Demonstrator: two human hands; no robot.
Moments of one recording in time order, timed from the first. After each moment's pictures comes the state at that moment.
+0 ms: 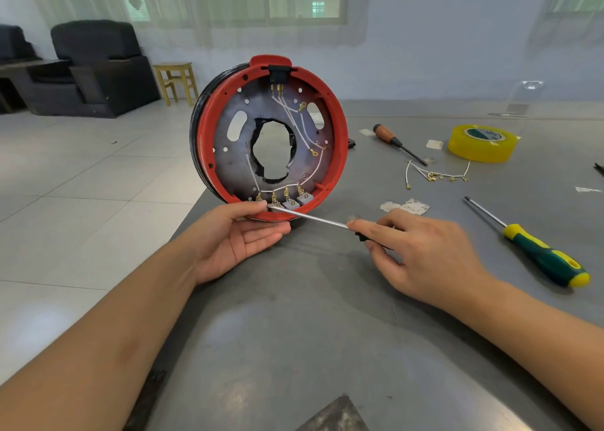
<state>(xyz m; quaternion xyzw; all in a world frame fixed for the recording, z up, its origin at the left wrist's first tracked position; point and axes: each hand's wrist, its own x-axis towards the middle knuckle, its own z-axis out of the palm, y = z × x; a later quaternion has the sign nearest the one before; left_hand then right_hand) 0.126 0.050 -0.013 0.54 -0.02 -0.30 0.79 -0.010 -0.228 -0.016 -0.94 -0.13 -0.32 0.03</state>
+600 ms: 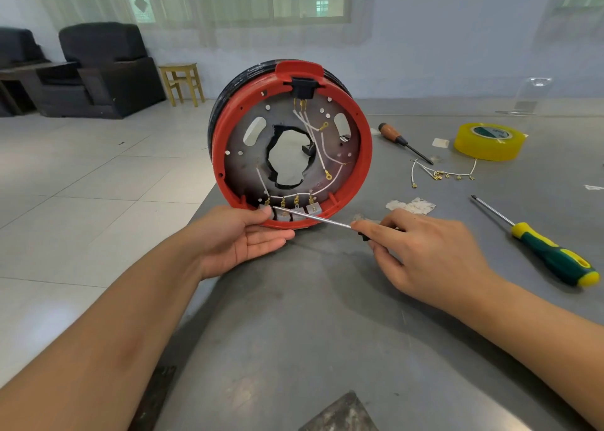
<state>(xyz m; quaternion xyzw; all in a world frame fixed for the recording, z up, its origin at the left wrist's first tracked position) 0.122 0.051 -0.002 0.59 0.01 -0.31 0.75 -0.011 -0.222 -0.014 -0.94 -0.12 -0.31 -0.02</state>
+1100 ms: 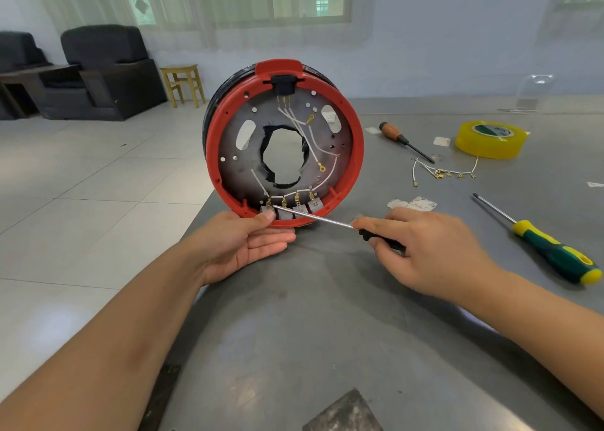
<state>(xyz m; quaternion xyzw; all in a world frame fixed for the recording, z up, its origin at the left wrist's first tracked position) 0.121 0.053 -0.012 0.61 -0.01 -0.29 0.74 -0.009 -0.220 -0.006 -0.96 -0.11 -0.26 0.06</state>
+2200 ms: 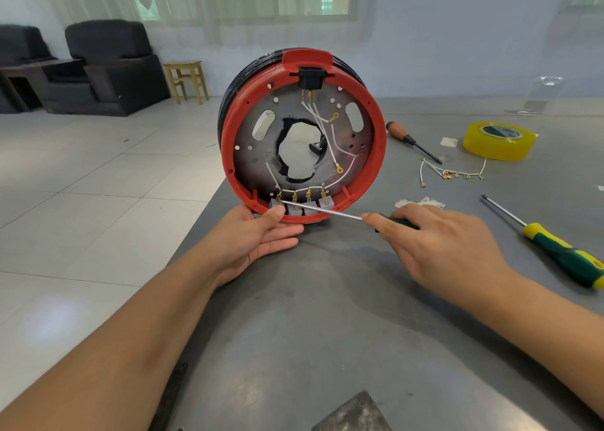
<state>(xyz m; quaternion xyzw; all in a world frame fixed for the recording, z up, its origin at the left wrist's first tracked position) 0.119 0.046 -0.021 0.62 -0.07 -0.22 0.75 -0.005 -0.229 -0.016 -0.92 -0.14 -0.36 -0.09</state>
